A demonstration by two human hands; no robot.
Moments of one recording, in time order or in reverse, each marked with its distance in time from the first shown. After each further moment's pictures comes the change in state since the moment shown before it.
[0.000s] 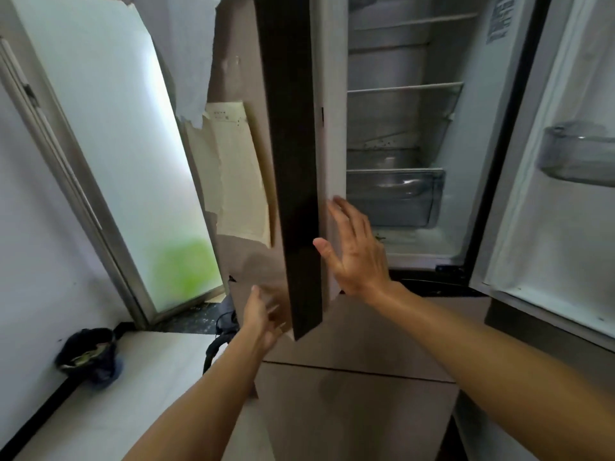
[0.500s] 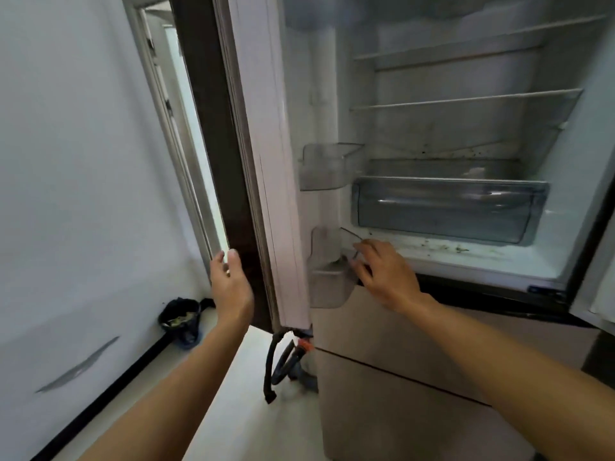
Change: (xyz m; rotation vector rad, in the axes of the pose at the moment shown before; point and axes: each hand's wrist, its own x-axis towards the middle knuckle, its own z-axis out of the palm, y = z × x) left_hand -0.084 0.100 -0.120 0.411 0.588 0.844; right_hand -0.009 -0.053 0.055 -0.009 -0.343 -0.034
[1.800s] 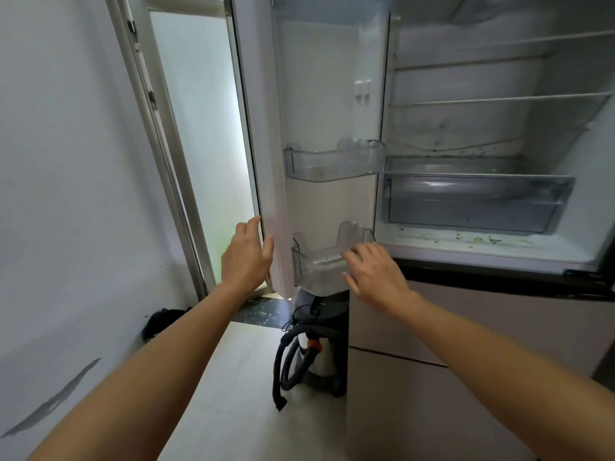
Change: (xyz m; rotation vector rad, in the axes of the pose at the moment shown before) left_hand 0.163 -0.007 -0.086 0.685 -0.353 0.622; right_hand 0.047 -0.153 0.091 -0.464 0.003 -0.106
